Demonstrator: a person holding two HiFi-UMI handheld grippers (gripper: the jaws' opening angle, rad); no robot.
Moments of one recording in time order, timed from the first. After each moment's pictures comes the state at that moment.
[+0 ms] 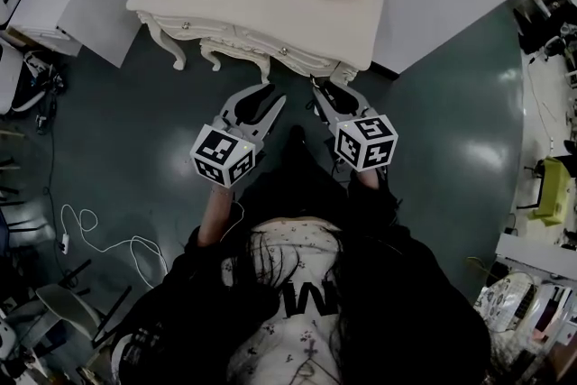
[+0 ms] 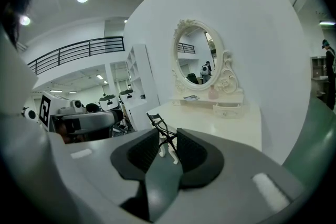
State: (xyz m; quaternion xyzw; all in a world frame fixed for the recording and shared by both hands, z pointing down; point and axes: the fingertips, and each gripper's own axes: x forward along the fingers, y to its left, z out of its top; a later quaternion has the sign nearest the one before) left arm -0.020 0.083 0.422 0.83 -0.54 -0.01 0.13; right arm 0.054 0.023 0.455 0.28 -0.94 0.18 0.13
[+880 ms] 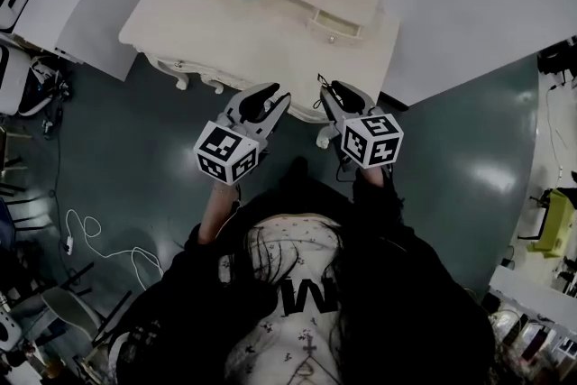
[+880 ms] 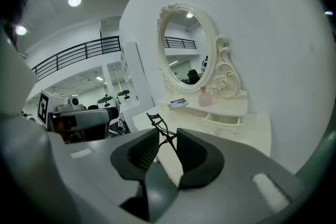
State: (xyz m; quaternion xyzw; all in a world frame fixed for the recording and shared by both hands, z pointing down) left arm -0.054 -0.109 0.429 0.82 -0.55 0.01 0.14; right arm 0.021 -0.177 0.472 0.25 -0.94 0.20 0.14
